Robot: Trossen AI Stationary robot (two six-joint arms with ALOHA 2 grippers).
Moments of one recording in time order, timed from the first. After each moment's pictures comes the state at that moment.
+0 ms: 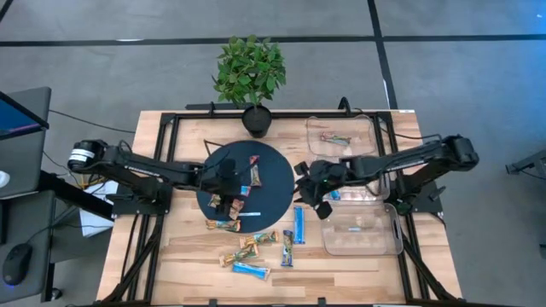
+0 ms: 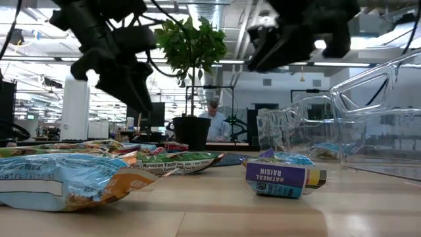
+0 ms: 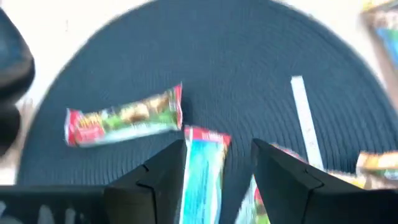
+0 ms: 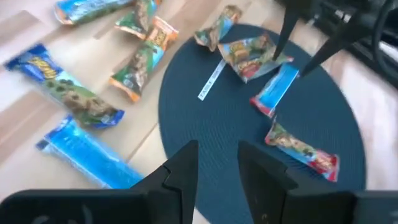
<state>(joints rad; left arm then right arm) -0.06 1.30 0.68 -0.28 -0.17 0.13 0.08 1.44 0.91 -0.22 -0.11 -0.60</state>
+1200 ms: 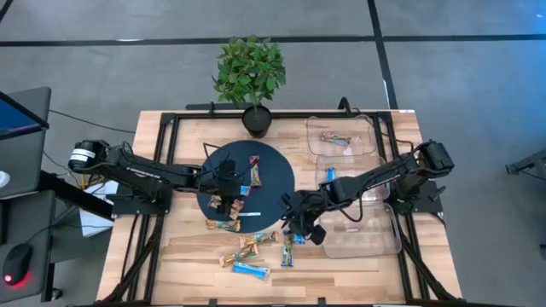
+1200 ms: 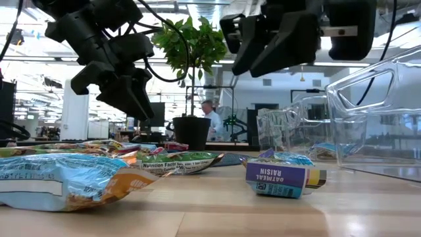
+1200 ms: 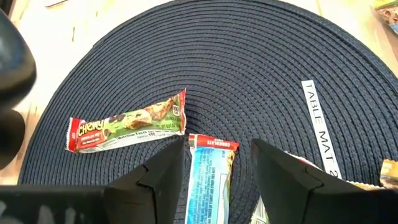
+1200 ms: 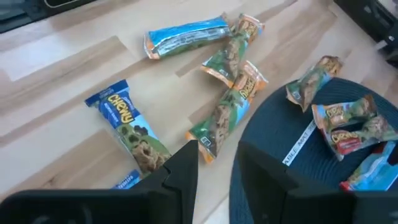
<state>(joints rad) -0.06 1.31 0.60 -0.12 -0.20 0.16 0.25 1.69 1.08 -0.19 -0.21 -0.66</state>
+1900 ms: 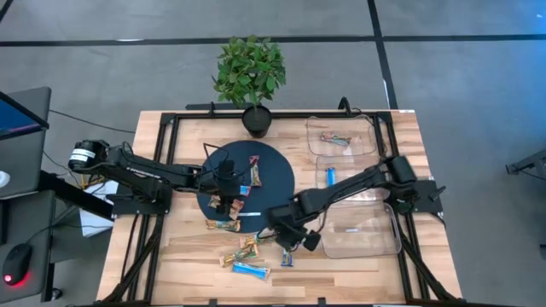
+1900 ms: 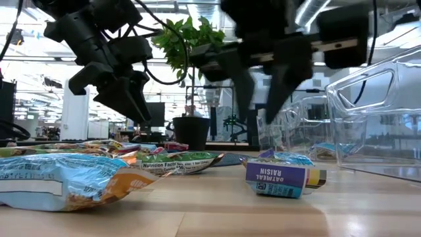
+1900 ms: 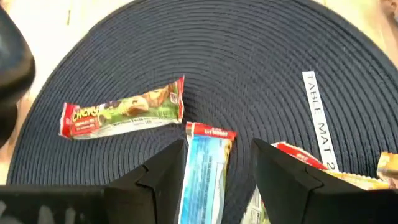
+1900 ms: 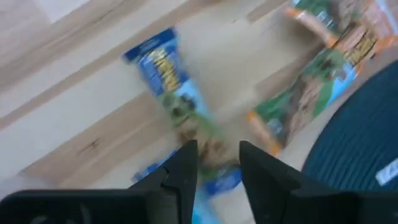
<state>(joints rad) -0.06 1.31 0.60 -0.16 -0.20 0.12 0.28 2.05 1.54 -0.76 -0.26 -0.75</state>
